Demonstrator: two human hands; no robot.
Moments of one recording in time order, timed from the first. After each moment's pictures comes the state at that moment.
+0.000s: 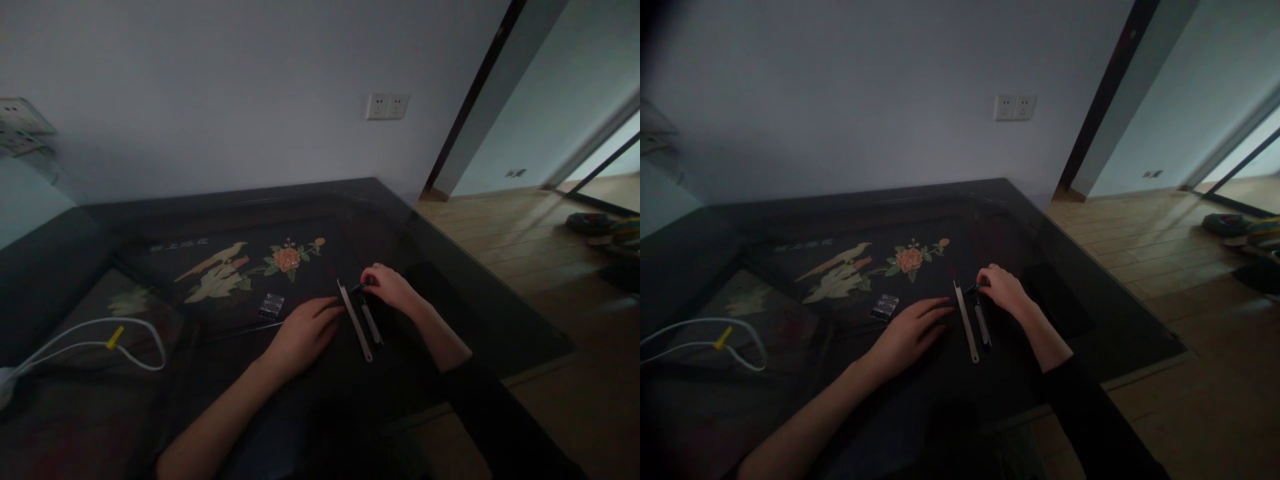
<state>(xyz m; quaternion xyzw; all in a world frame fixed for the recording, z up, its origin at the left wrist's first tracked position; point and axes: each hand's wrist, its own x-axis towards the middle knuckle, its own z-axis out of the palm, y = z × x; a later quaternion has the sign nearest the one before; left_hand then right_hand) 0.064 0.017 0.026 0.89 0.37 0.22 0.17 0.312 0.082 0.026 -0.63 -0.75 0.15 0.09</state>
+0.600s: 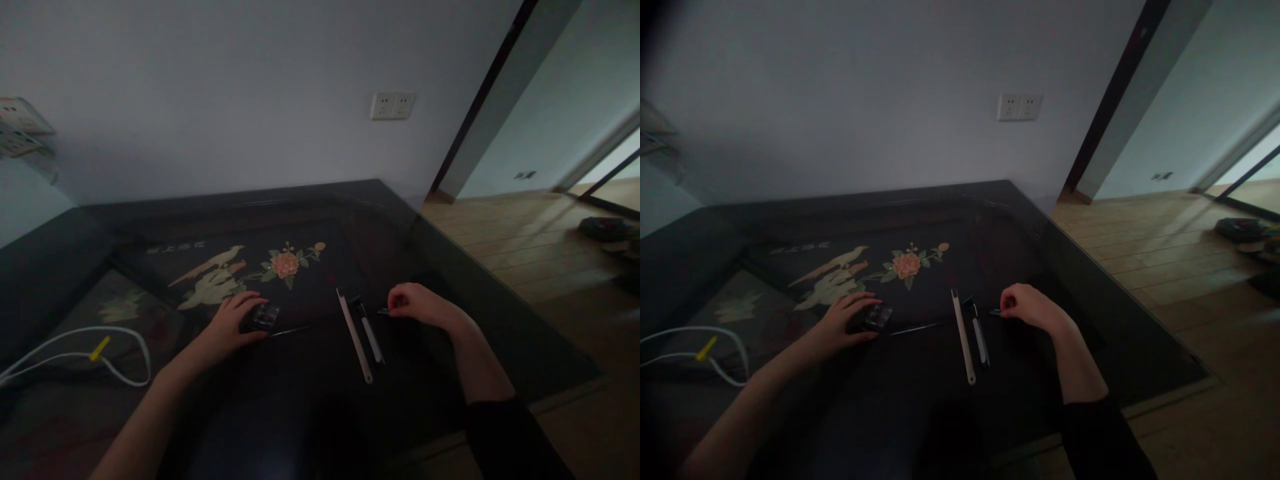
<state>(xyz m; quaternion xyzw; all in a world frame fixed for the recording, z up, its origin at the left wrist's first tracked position) -0.064 0.072 -0.008 0.82 0.53 0.15 0.15 0.368 0.081 0.029 -0.58 -0.76 0.30 0.03</state>
